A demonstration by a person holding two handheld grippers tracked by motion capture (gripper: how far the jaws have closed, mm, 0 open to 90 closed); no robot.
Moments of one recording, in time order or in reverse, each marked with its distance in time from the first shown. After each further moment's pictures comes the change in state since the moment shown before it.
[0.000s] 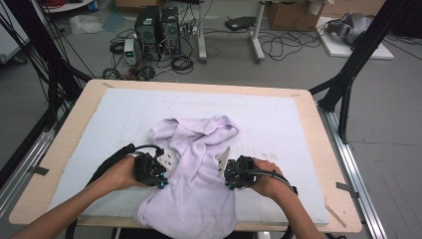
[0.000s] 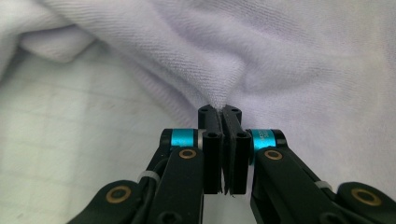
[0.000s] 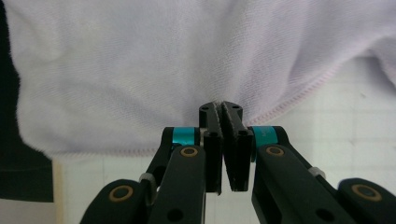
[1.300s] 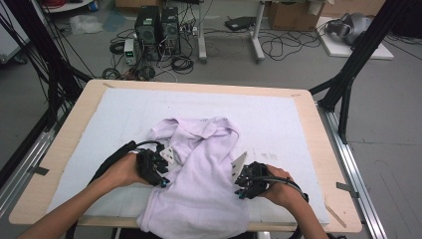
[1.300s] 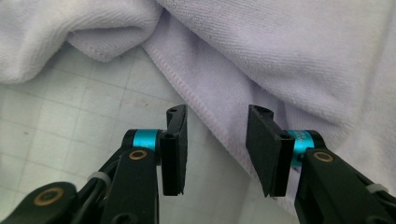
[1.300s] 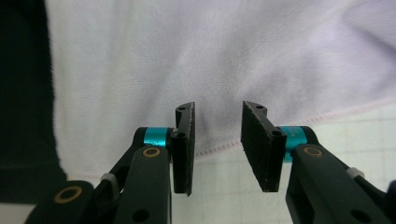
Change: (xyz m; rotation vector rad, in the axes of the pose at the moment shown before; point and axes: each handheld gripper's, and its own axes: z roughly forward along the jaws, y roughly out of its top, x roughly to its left) left arm 0.012 0.007 0.018 0.026 0.031 -0.074; right arm 0.012 -0.031 0.004 -0.021 -0.004 0.052
